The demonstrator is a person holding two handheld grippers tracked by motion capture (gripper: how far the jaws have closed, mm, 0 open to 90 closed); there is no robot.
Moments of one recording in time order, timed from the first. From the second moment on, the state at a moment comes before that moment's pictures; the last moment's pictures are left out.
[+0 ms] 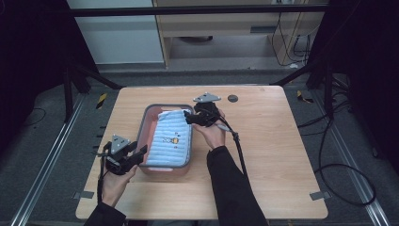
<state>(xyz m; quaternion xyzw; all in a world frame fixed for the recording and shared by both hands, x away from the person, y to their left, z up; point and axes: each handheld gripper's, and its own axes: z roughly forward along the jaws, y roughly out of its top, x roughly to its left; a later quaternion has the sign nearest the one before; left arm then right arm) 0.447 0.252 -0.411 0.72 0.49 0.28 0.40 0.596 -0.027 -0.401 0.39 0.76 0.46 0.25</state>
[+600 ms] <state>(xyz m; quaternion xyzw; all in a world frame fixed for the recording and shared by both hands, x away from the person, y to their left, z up) 0.444 0.281 -0.409 0.71 0.48 0.31 0.41 0.541 -0.140 -0.400 0.44 0.71 0.48 0.26</state>
